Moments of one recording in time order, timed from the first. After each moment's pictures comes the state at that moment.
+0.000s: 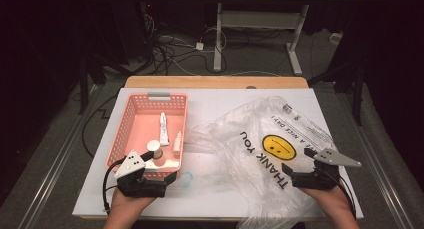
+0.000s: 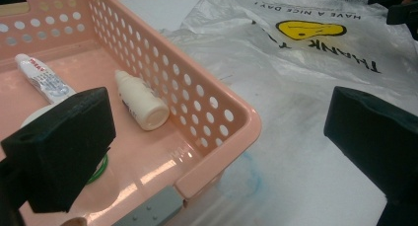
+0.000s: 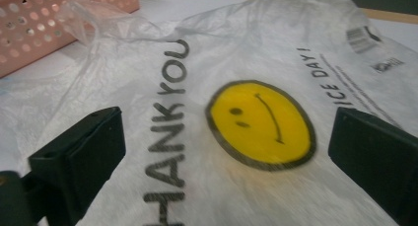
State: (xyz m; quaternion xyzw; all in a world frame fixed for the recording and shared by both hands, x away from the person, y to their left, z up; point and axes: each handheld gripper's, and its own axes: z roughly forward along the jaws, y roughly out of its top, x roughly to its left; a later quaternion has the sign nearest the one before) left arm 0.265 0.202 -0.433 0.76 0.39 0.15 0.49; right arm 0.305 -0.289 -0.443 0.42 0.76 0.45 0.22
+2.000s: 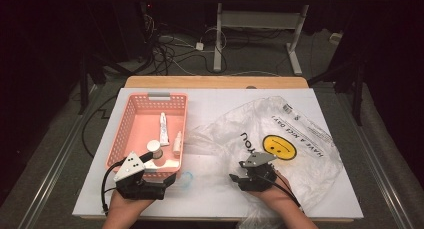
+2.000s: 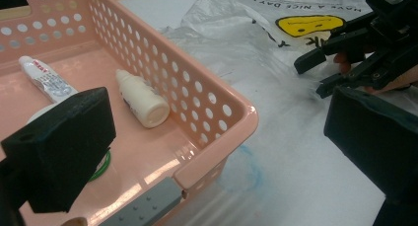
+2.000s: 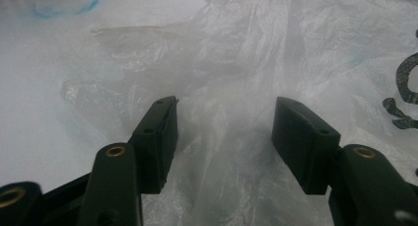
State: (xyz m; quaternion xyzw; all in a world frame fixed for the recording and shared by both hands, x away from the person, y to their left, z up) left arm 0.261 0.202 -0.433 0.77 0.38 0.16 0.49; right arm 0.323 -0.157 -0.486 0.30 0.87 0.36 0.13
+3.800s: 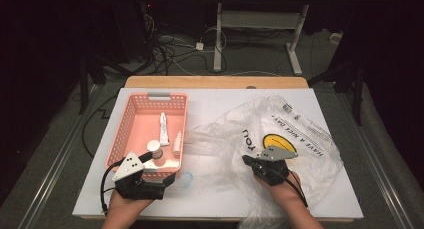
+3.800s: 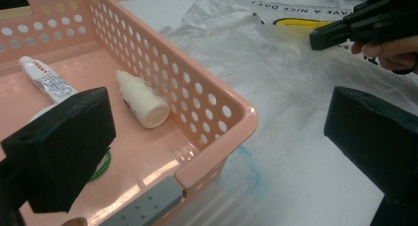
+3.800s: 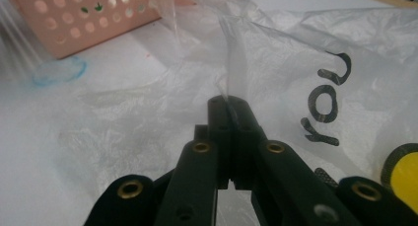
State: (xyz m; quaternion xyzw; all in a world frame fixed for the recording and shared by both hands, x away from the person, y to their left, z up) left arm 0.260 0.204 -0.432 0.77 0.38 0.16 0.49; right arm 0.324 -0.185 -0.458 0.32 0.82 0.44 0.18
